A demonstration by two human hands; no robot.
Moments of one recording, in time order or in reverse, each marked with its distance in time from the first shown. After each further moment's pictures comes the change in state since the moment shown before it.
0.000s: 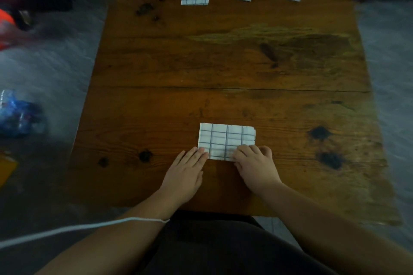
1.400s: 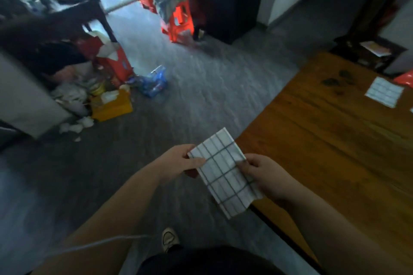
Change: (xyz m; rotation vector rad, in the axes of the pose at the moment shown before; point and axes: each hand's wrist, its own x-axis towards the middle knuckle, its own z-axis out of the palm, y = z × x) left_hand -0.376 -0.246 -0.098 -1.478 0.486 -0.643; right_hand 0.020 -0.452 -0.078 0.765 -0.588 -0.179
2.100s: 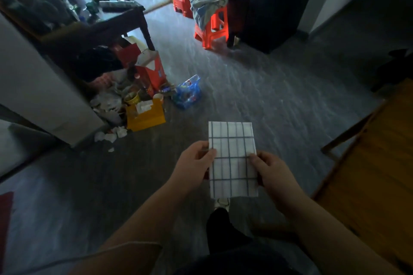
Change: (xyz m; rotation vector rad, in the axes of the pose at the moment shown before) left_hand 0.054 0.015 -0.243 -0.143 0.364 0.069; right_hand 0.216 -0.154 0.155 0.169 0.264 -0.077
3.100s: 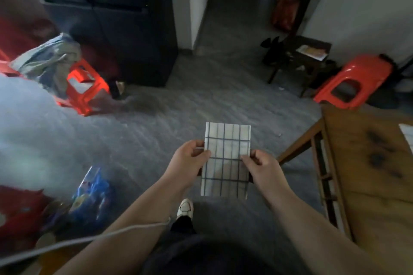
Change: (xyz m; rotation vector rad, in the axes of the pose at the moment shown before) left_hand 0.610 0.263 0.229 0.206 -0.617 0.051; right_hand 0.473 -0.187 -0.233 0.080 0.683 0.104
